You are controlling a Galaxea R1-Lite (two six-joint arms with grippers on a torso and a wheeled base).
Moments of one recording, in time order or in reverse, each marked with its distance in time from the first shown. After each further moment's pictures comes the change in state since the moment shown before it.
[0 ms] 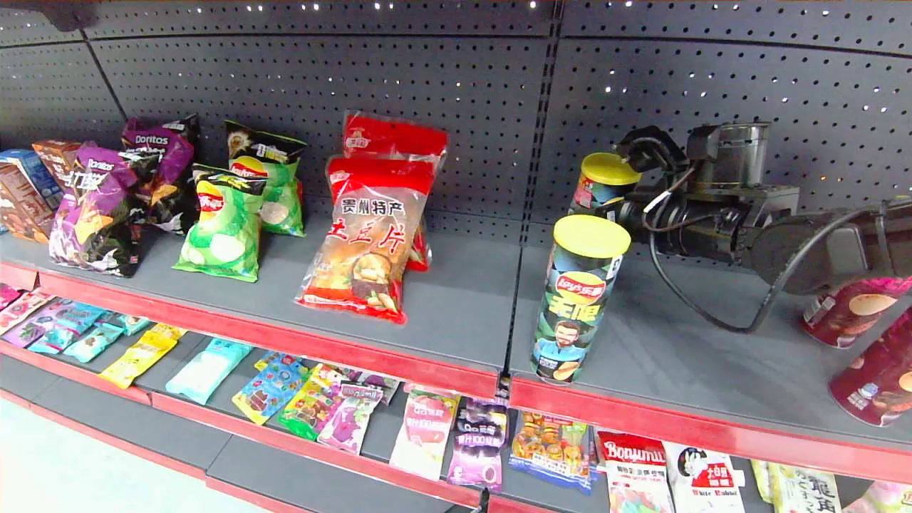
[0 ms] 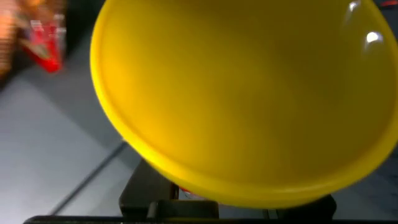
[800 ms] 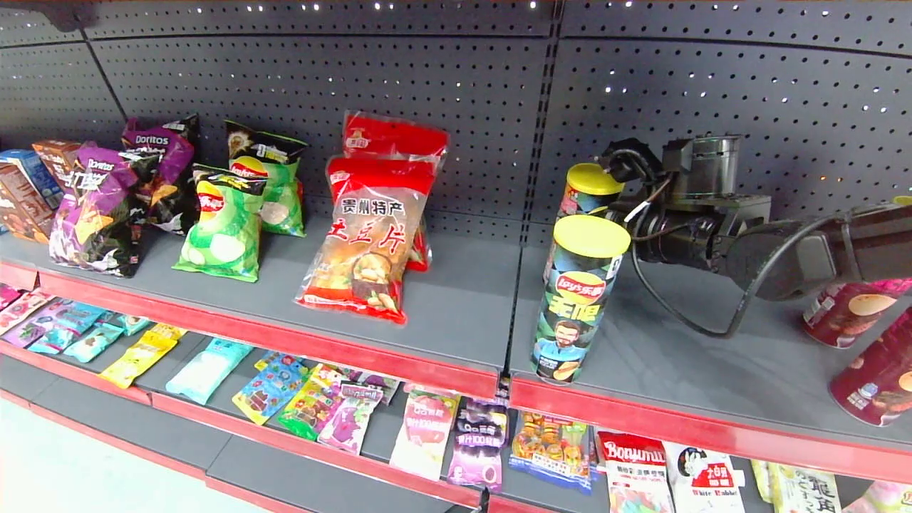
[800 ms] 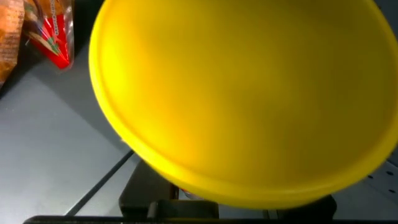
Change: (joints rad) left arm 0.000 0.000 0.000 0.000 0.000 0.000; right arm 0.028 0.044 -0.008 -0.001 -0.021 0.011
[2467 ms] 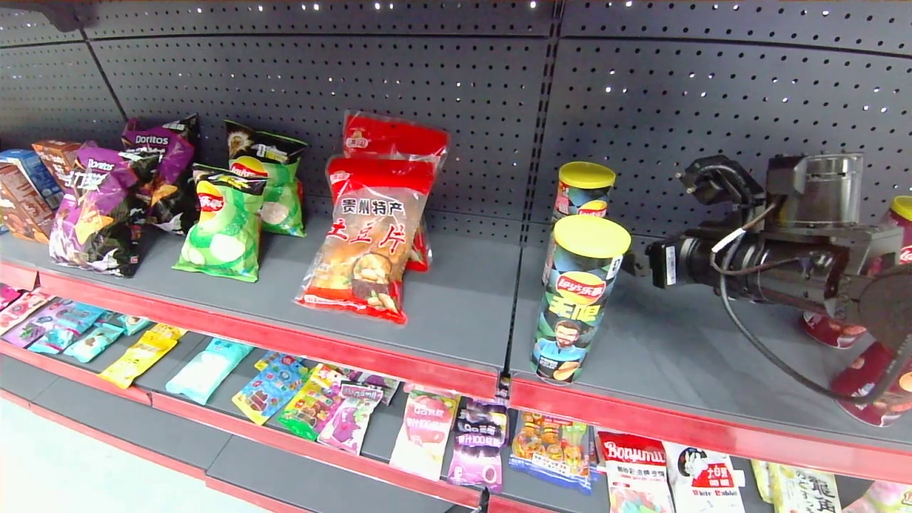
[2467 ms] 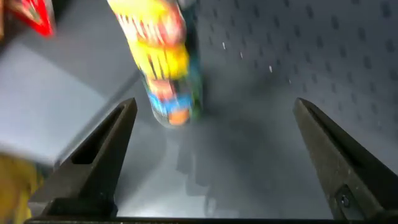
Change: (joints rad) left arm 0.000 0.000 0.000 0.000 0.000 0.000; right arm -0.077 -0.273 0.333 -0.003 -0.018 0.046
